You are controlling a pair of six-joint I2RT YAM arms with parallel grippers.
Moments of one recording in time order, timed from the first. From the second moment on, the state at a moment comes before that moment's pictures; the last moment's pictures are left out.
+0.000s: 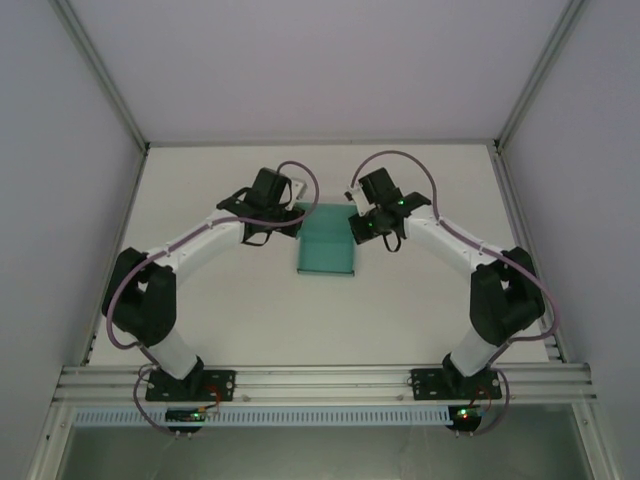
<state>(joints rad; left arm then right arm) -0.57 1.64 1.23 -0.42 0.10 -0.19 0.53 1.63 1.25 -0.60 -0.06 0.10</state>
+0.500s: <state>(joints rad) -0.57 1.71 1.17 -0.17 0.02 -0.42 0.56 1.75 1.25 -0.32 0.10 0.41</state>
